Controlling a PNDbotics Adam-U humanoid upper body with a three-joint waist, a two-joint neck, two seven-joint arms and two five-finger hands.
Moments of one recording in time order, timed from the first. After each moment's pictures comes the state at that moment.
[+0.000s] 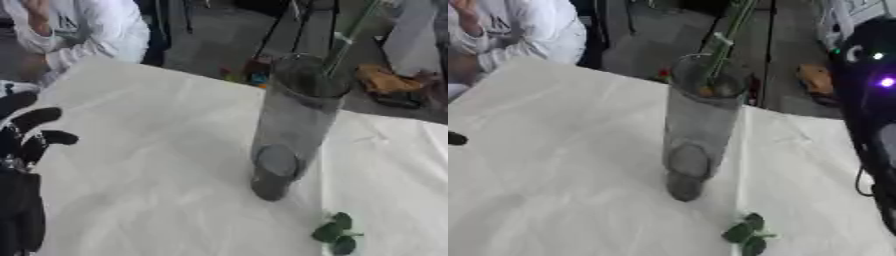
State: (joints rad) left arm -0.48 0.08 -0.16 -1.98 0.10 -0.29 0.21; right arm -1.27 -0.66 0.10 -1.60 -1.33 -0.20 0.04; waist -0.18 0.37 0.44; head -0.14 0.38
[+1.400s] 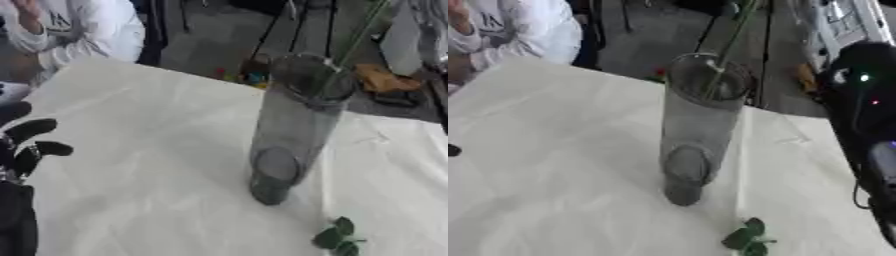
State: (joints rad) left arm -0.48 0.07 -0.16 -1.98 0.09 -0.29 0.21; right arm -1.25 -0.67 0.14 -1.63 -1.35 -0.22 0.26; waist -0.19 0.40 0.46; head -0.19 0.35
